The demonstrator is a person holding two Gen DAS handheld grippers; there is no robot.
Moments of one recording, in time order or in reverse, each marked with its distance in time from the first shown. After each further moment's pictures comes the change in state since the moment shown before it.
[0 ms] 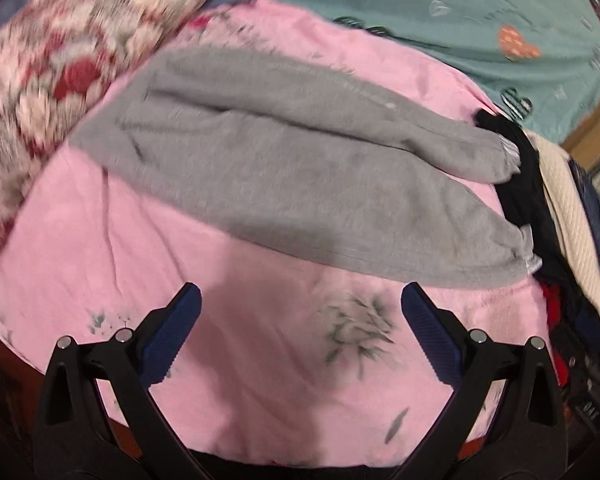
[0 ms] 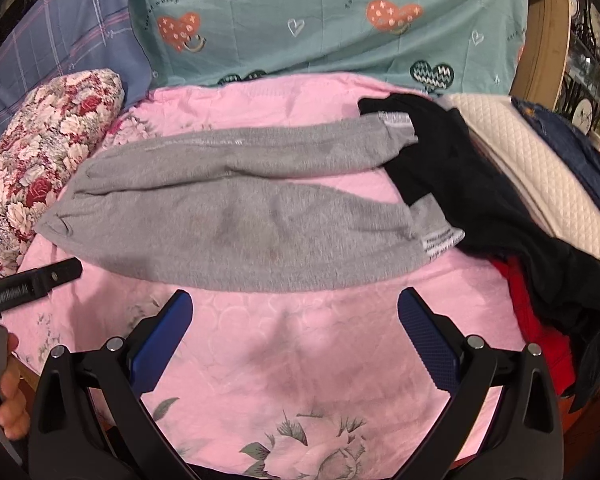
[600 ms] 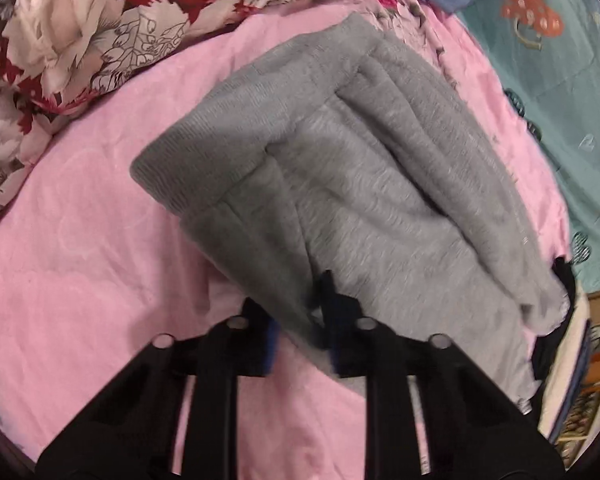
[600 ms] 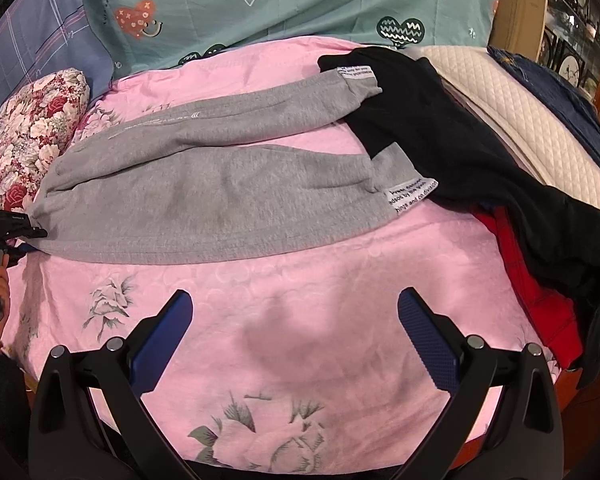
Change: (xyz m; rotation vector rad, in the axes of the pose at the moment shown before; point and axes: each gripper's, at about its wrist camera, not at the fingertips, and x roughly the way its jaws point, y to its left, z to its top) left arm 0.094 0.173 0.094 -0.439 0.068 -0.008; right arm 0.018 -0.053 -0.018 0.095 0.082 -0.008
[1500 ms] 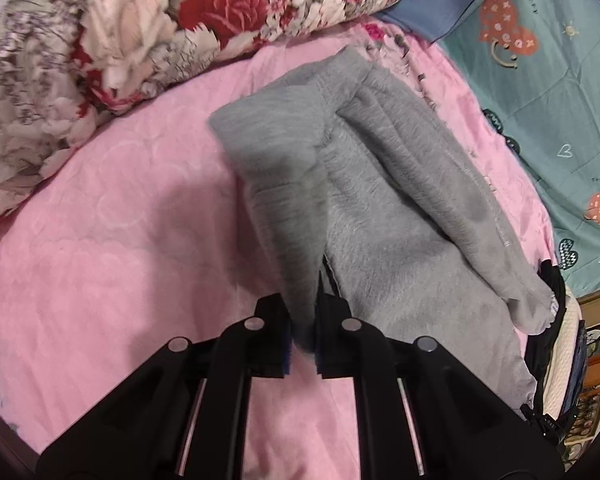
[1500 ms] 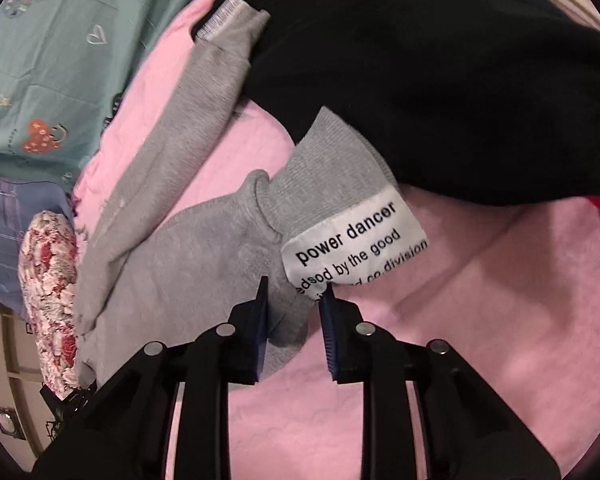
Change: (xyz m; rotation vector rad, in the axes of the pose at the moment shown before) left arm -0.039 0.011 -0.030 0.028 -0.121 -0.027; right arm 0.131 -0.133 0.065 0.519 0.210 0.295
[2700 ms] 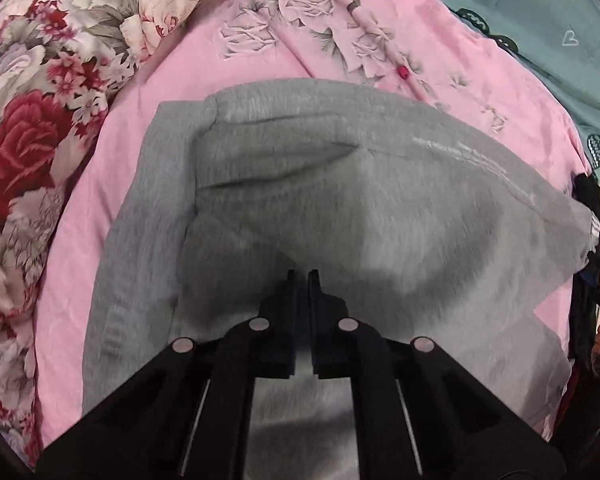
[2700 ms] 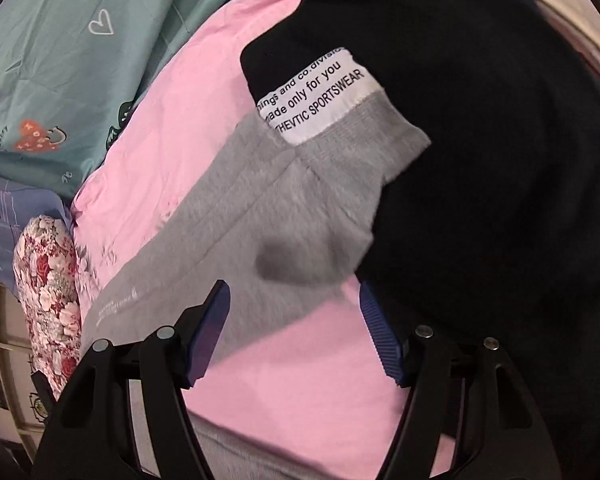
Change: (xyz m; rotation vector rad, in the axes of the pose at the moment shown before) left arm 0.087 -0.090 0.086 0.359 0.234 0.137; right arm 0.081 0.067 0.167 -0.142 0.087 -0.001
